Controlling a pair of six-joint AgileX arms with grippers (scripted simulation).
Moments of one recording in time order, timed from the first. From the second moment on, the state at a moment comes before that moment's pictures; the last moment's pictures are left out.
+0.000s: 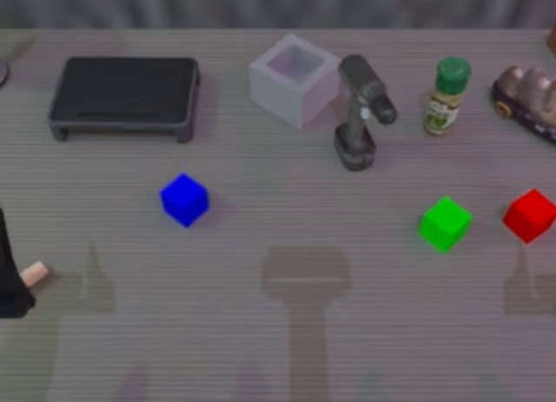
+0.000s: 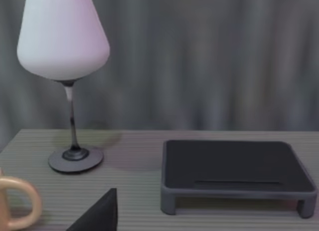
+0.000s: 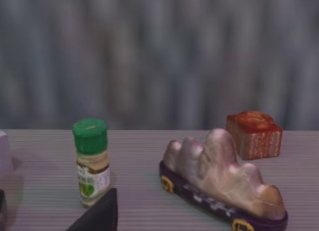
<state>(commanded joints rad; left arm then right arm) 0.00 0.00 0.00 0.00 0.00 0.00 0.00 0.00 0.00 0.00 0.00 0.00</state>
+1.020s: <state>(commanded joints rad) 0.00 0.00 0.00 0.00 0.00 0.00 0.04 1.12 0.84 -0.58 0.00 -0.28</state>
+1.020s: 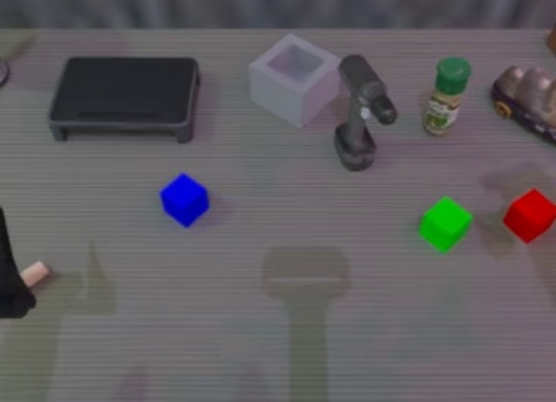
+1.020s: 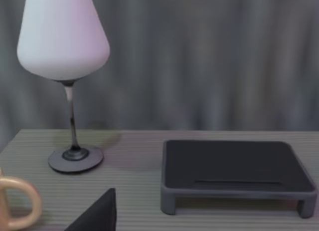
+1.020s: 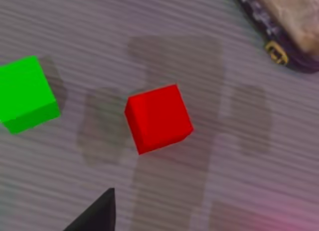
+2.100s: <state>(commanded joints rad) 0.00 0.00 0.00 0.00 0.00 0.00 0.08 2.07 1.56 -1.07 0.00 -0.51</state>
